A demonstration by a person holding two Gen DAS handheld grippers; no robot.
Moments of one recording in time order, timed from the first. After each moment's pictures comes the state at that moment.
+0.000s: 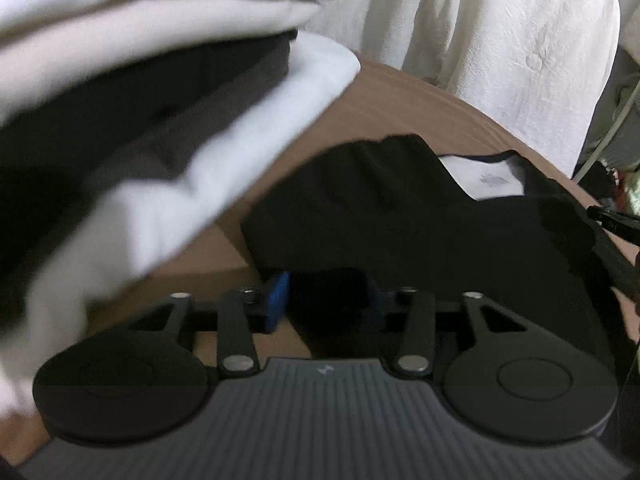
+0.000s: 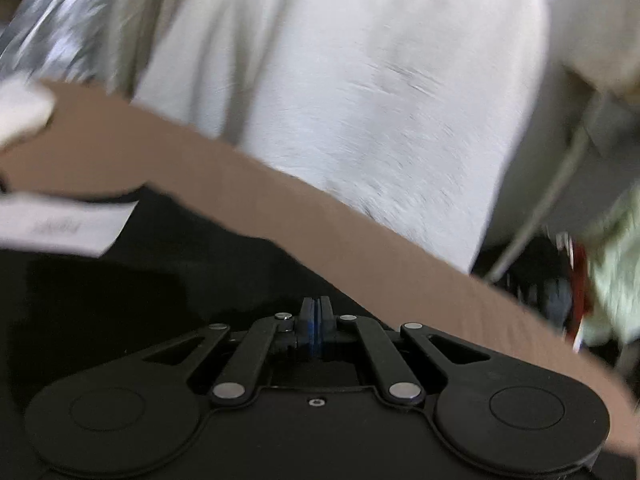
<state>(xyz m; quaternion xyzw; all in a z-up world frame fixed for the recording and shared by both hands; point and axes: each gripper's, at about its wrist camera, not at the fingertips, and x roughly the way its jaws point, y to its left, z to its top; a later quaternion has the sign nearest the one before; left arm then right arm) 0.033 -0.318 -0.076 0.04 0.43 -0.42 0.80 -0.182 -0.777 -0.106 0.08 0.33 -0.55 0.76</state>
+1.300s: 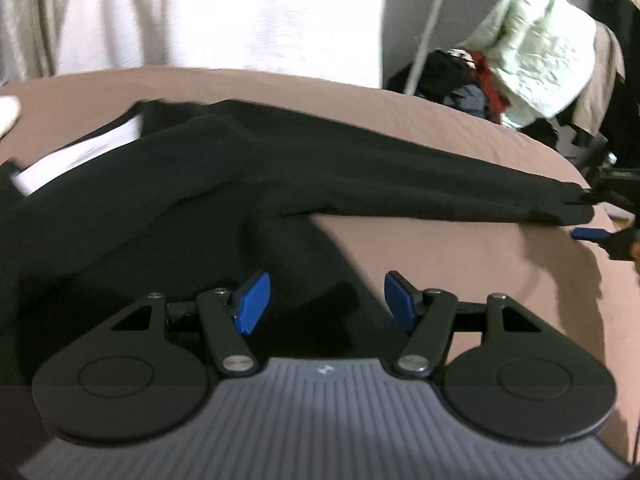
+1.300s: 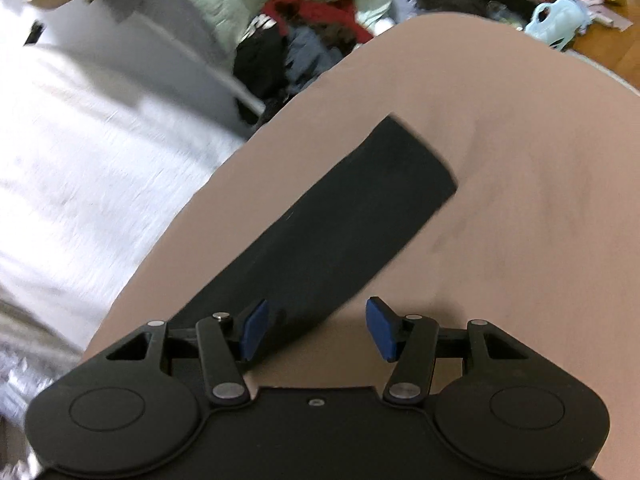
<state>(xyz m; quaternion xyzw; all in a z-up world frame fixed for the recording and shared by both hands) -0.249 -0.553 -0.055 0.15 0.36 -0.58 0.71 -0.585 -0.743 -0.128 0.54 0.03 -0.62 0.57</state>
